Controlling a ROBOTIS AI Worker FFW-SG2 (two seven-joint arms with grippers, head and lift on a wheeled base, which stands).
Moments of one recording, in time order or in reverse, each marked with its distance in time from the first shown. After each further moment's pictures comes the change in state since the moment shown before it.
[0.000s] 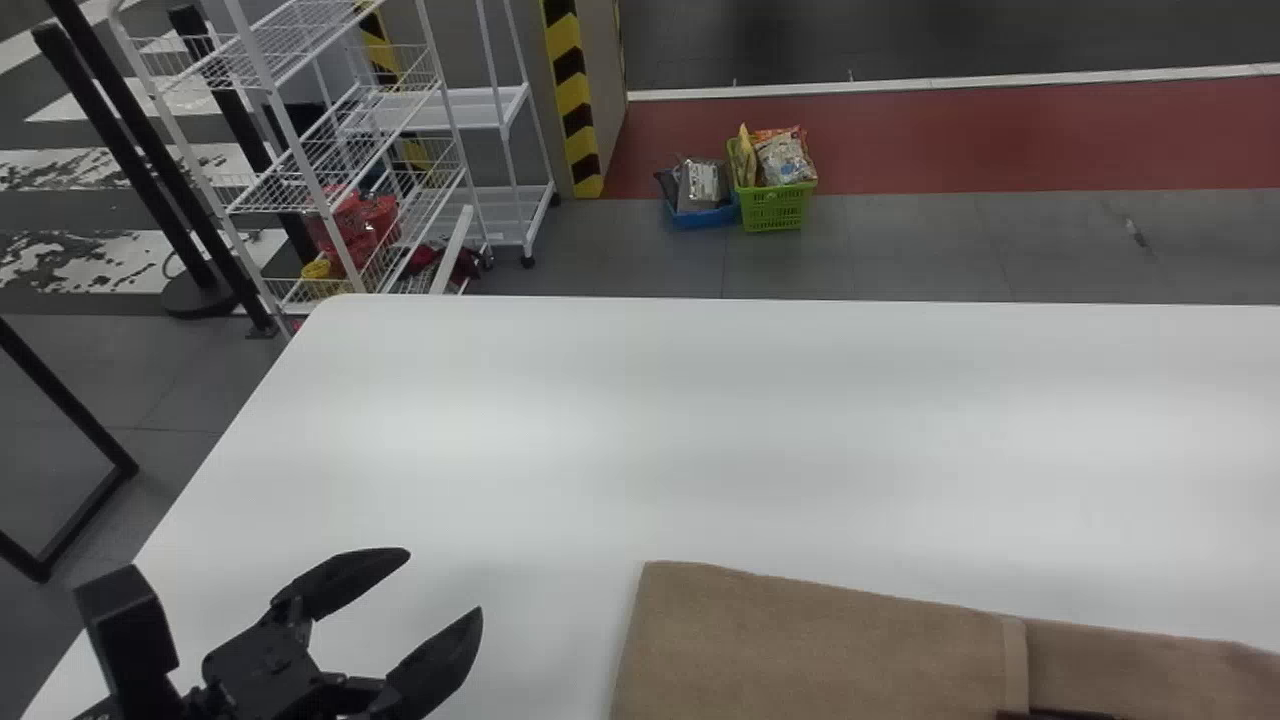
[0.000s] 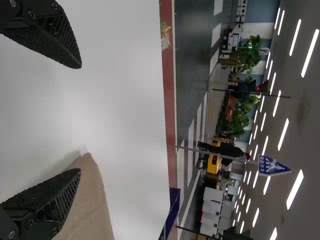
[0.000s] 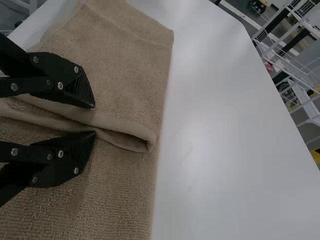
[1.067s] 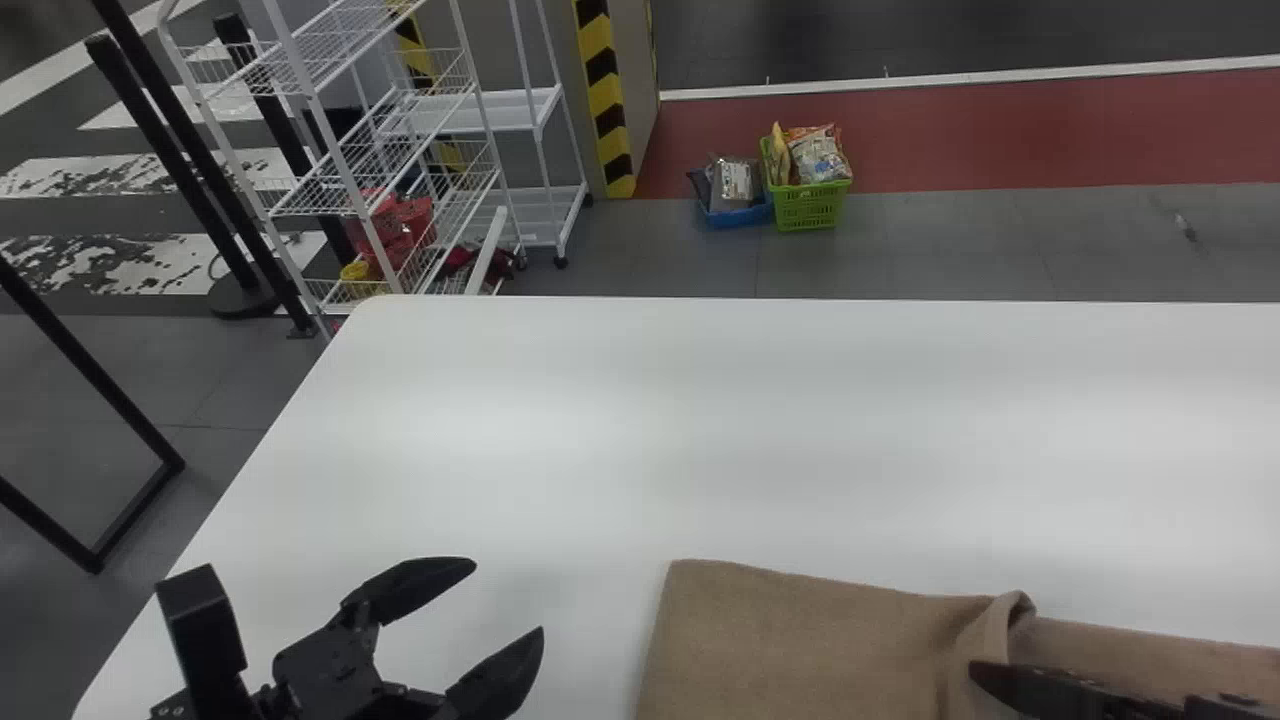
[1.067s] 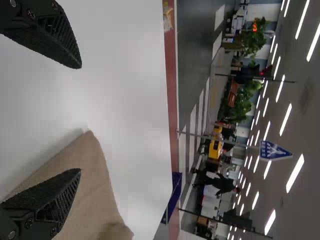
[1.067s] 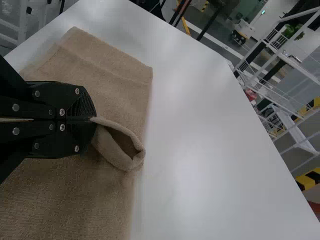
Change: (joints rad) left arm 0.012 0.000 -0.035 0.001 -0.012 -0.001 -0.070; right arm -0.075 0.060 0.026 0.000 -0.091 0.061 -0.014
